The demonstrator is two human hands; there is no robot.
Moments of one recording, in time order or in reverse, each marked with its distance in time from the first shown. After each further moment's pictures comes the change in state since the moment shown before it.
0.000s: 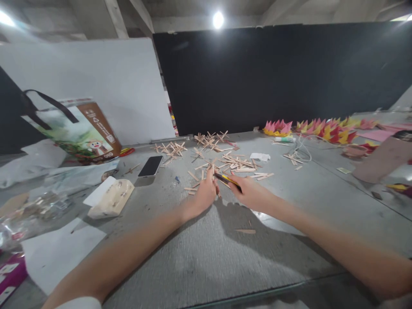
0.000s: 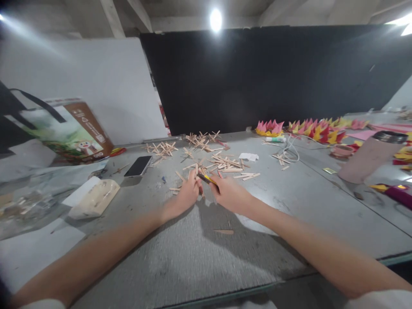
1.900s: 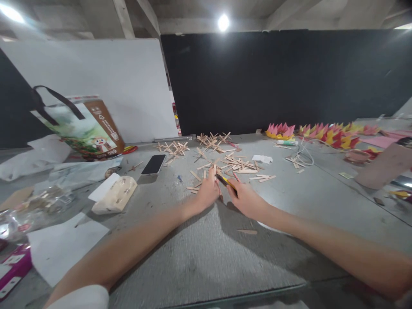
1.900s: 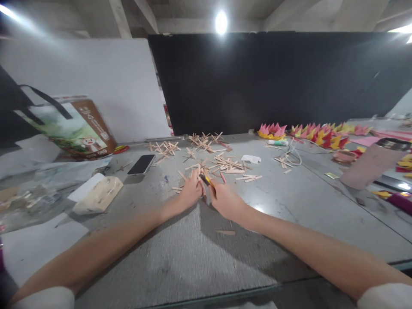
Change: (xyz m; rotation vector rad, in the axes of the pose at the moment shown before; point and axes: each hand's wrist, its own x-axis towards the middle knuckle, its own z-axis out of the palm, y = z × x) left_hand 0.006 -0.007 0.000 0.041 0.020 0.000; right_hand 0.005 -0.008 0.028 0.083 0.053 0.081
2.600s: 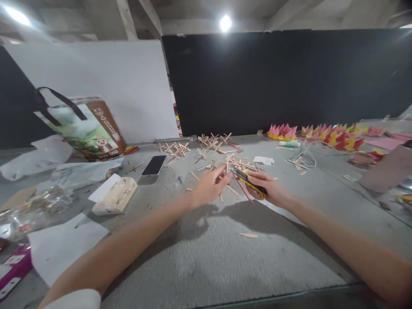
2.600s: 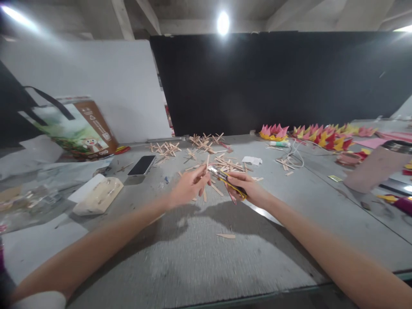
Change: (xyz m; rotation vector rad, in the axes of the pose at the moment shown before) left_hand 0.002 0.056 -0.042 -0.238 -0.283 0.143; right_hand -0.001 0.069 -0.038 1.070 -0.223 0.058
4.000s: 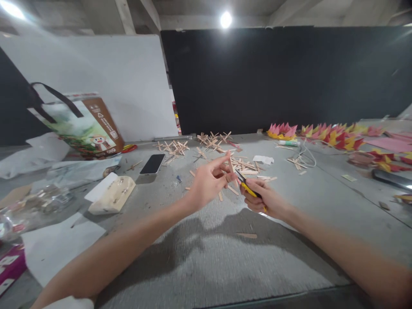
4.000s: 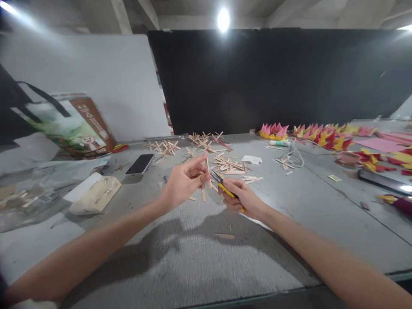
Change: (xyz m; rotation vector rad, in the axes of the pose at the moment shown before) left_hand -0.004 0.039 -0.001 -0.387 0.178 -0.016; right_hand -0.012 0.001 0.031 0.287 -0.076 0.086
